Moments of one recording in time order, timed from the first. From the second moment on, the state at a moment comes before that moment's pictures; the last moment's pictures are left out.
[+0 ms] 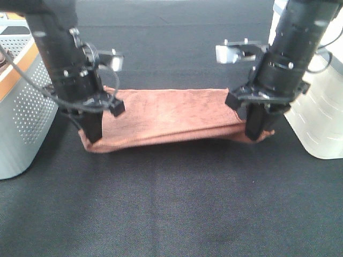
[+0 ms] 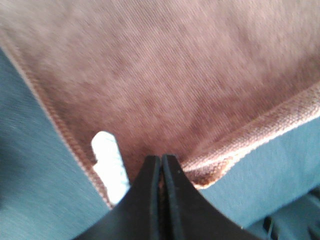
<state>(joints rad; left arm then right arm) -0.44 2.02 -1.50 -0.19 1.19 0.16 0.35 1.84 -1.30 0.25 1.14 -0.27</state>
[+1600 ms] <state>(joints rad) -0.47 2.02 -1.47 -0.14 1.21 0.11 0.34 1.83 -1.23 0.26 1.20 -0.14</state>
